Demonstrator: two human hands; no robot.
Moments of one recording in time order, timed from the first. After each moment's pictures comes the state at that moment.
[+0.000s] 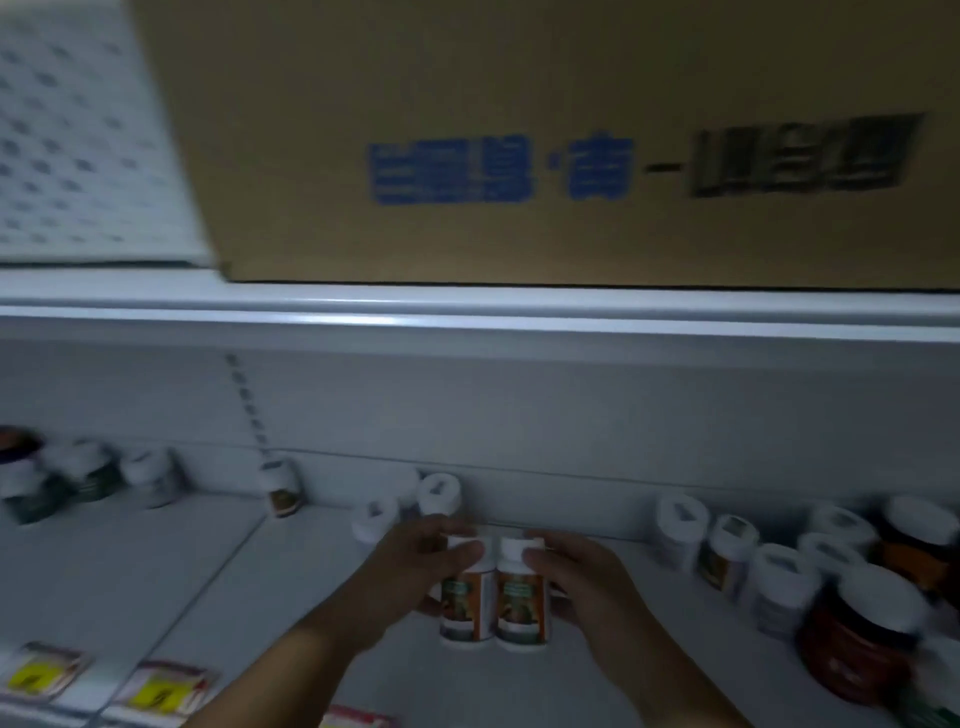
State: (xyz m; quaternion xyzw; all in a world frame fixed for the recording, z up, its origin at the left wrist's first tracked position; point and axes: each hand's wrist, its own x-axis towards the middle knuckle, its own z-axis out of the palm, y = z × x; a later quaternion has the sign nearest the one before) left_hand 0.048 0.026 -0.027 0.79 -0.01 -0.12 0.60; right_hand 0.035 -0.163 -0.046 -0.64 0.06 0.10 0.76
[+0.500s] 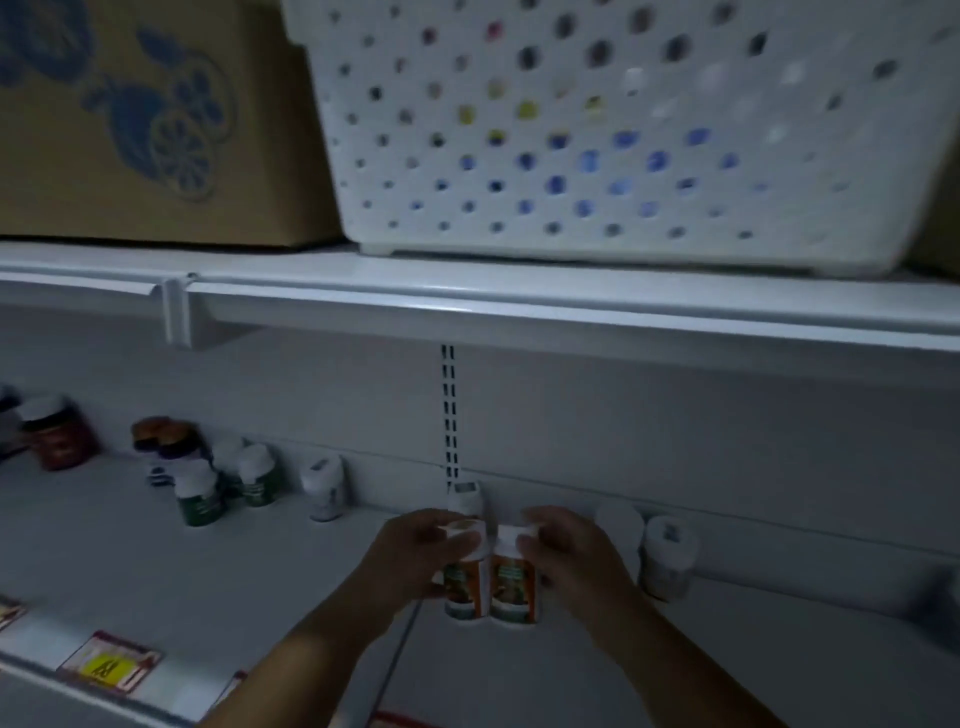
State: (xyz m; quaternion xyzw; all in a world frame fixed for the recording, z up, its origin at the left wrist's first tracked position) left_hand 0.102 0.279 -0.038 0.75 0.06 -0.07 0.66; right_hand 0.113 0.094 -0.048 -0.76 -0.03 0.05 0.65
